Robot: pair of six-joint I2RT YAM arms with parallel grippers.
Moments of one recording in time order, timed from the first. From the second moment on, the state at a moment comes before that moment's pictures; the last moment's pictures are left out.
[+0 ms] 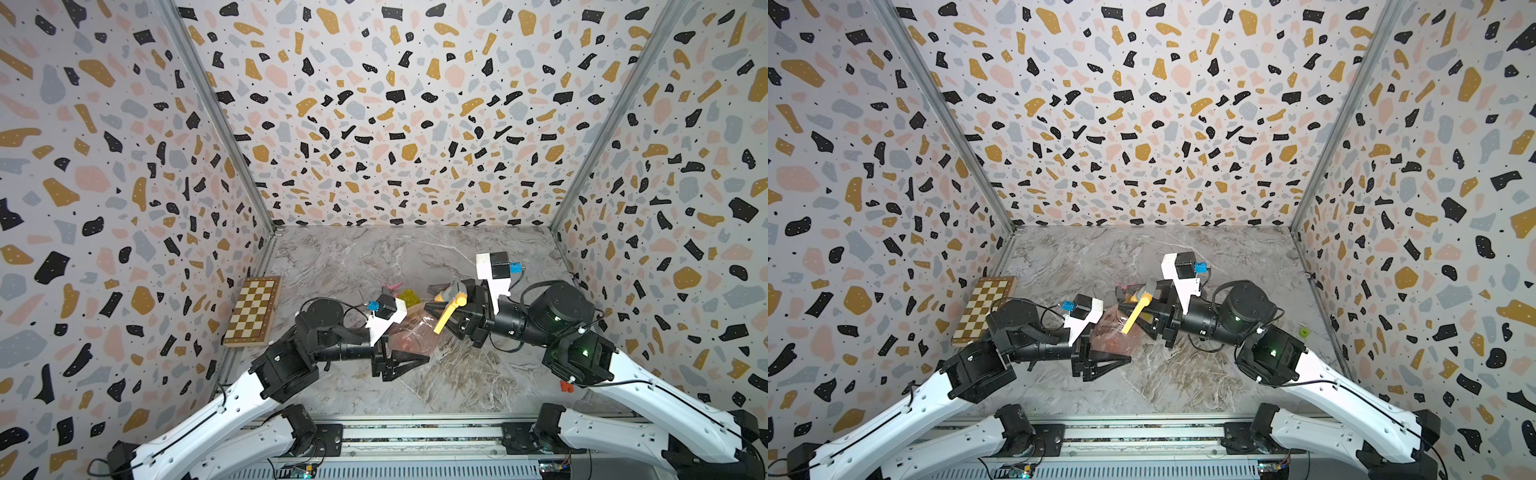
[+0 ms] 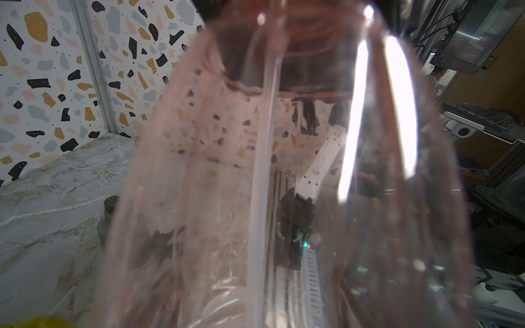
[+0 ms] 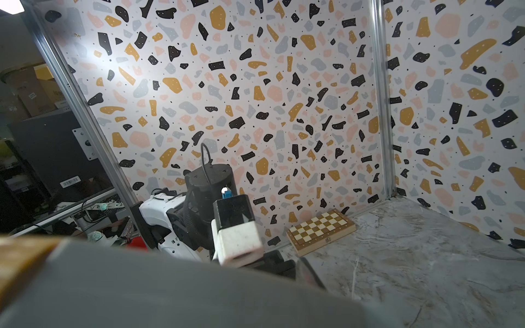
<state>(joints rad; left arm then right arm) -0.88 0.80 0.88 -0.23 0.62 -0.11 1.02 0.93 1.09 0.03 -0.35 0.34</state>
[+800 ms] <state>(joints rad) -0.88 0.77 0.88 -0.23 0.60 -0.10 1.05 0.91 1.10 -0.02 -0.31 0.33</state>
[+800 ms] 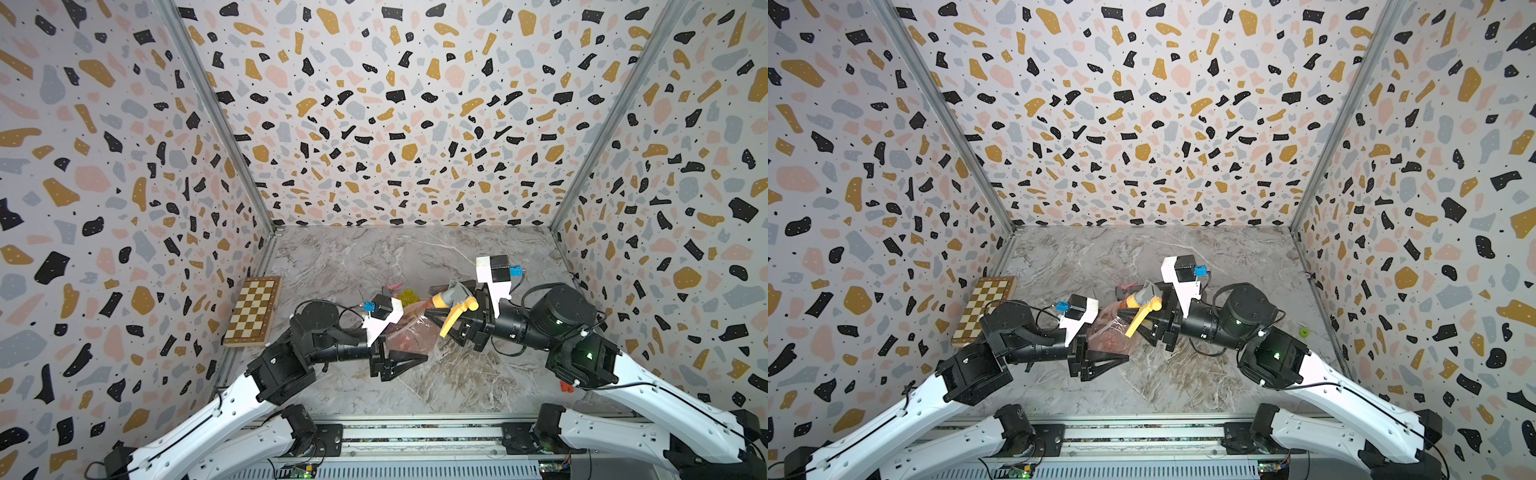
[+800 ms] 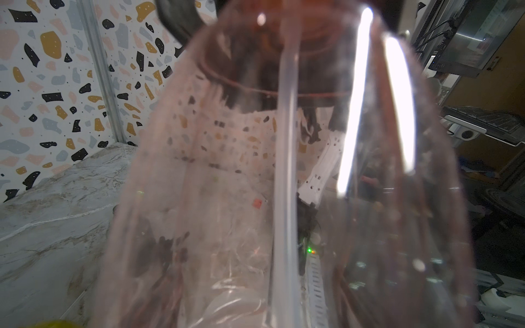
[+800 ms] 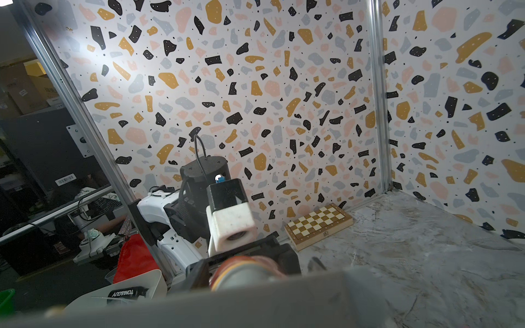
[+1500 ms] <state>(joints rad) -0.88 0.76 0.88 -0.26 0.58 -0.09 1.05 0.87 1.10 -0.06 -0.29 0.32</state>
